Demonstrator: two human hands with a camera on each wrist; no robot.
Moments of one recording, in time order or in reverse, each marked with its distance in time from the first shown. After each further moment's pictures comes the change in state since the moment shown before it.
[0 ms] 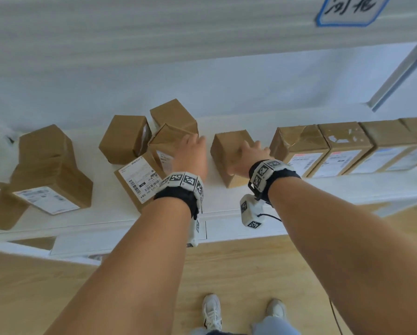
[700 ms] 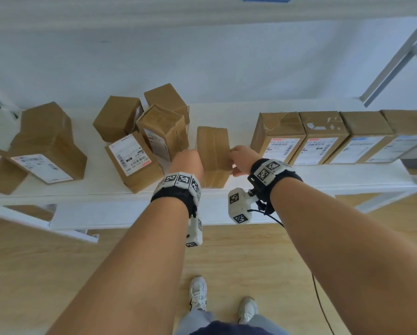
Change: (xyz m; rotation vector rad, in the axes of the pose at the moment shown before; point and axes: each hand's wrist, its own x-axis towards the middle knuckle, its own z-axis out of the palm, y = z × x) left_hand -0.053 0.058 0.012 -0.080 -0.246 -0.301; right_hand -0.049 0.046 -0.002 0.687 -0.246 -0.028
